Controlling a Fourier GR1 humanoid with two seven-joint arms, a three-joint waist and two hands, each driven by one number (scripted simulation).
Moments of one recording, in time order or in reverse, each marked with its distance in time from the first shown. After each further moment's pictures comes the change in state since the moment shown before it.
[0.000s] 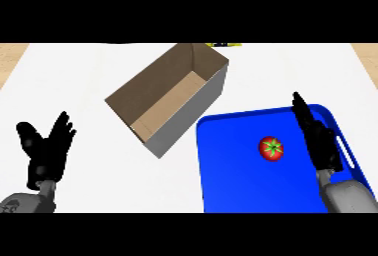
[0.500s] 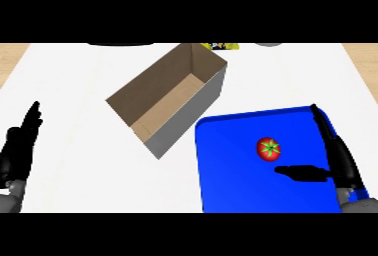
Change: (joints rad) left arm -0.002 0.173 -0.013 0.017 -0.191 -0.014 -0.118; right arm 0.114 -0.100 0.013 -0.024 0.186 -0.082 -0.093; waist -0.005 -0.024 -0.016
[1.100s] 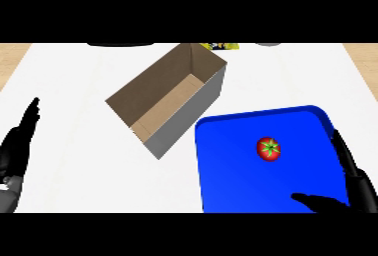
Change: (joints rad) left arm -0.029 0.005 0.015 0.048 -0.075 -0.040 -0.037; right arm 0.207 0.037 -0.121 0.026 -0.094 0.041 -0.446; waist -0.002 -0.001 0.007
